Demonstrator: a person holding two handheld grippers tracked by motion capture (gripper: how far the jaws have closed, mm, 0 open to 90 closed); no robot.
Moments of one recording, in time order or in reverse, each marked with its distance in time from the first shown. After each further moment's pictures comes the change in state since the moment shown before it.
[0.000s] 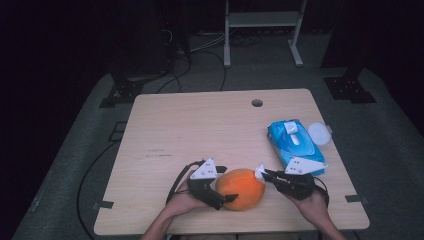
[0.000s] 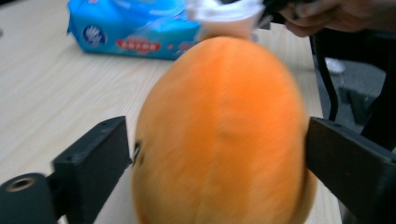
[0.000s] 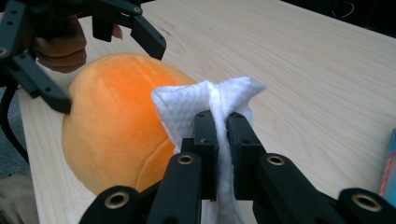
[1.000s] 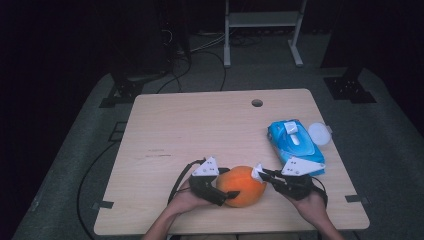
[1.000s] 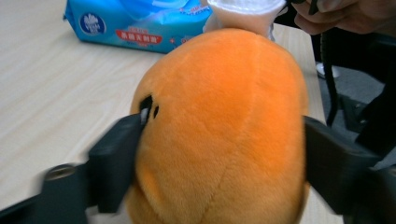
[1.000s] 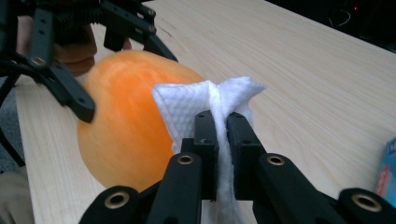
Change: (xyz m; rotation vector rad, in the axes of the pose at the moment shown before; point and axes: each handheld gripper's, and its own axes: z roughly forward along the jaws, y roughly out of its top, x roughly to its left) left arm -0.003 0.001 0.003 -0.004 0.037 0.049; right arm 0.009 0.010 0.003 -0.006 -0.013 -0.056
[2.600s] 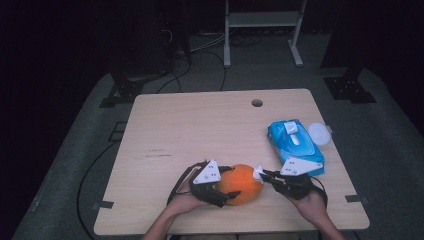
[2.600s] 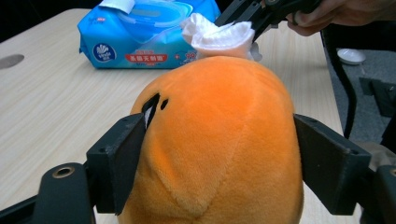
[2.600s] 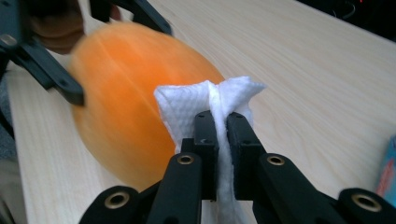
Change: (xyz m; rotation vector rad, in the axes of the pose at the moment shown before) left arm -0.012 0.009 -0.003 -0.015 0.057 0.128; right arm -0.003 -0.005 0.005 0.044 -0.002 -0.012
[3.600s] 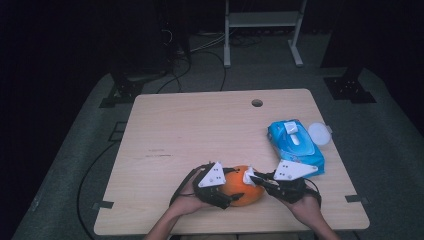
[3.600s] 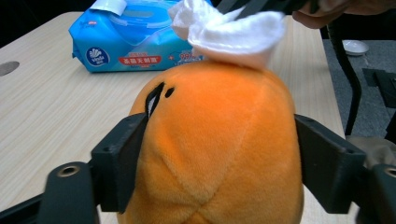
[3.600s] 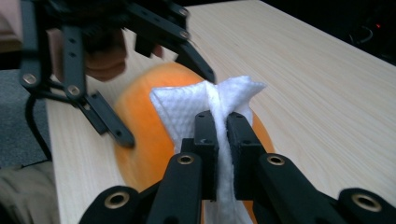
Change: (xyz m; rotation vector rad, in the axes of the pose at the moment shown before) left arm -0.004 0.002 0.005 0.014 0.004 0.011; right arm 0.021 0.018 0.001 -0.057 0.062 -0.063
